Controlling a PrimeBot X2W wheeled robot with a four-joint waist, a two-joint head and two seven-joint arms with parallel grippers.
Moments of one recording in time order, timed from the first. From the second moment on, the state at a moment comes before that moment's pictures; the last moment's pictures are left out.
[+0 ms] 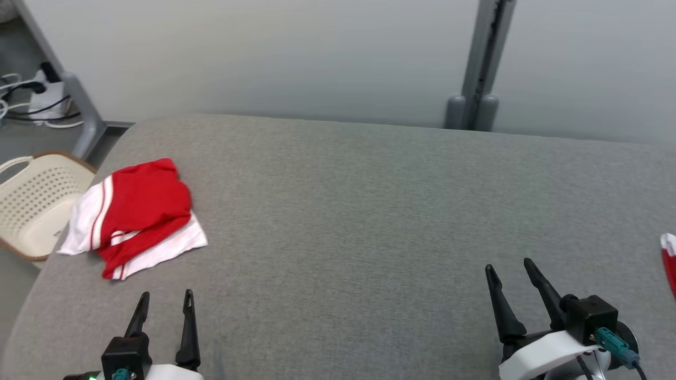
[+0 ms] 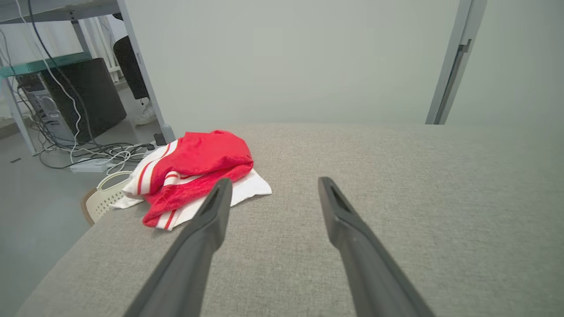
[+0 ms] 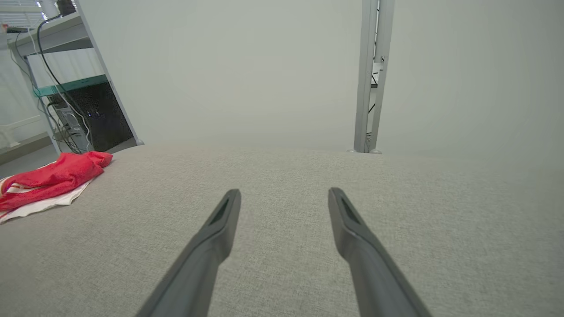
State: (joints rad) left arm 0.03 0.05 0.00 0.30 -0.08 0.07 -0.26; right arm -0.09 -0.05 0.13 0.35 0.18 0.13 -0.26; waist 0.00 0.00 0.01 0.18
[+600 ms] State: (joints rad) left arm 0.07 0.05 0.12 0.32 -0.08 0.06 -0.26; right arm -0.11 -0.05 0.20 0.36 0.18 0.13 -0.26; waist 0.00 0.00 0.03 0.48
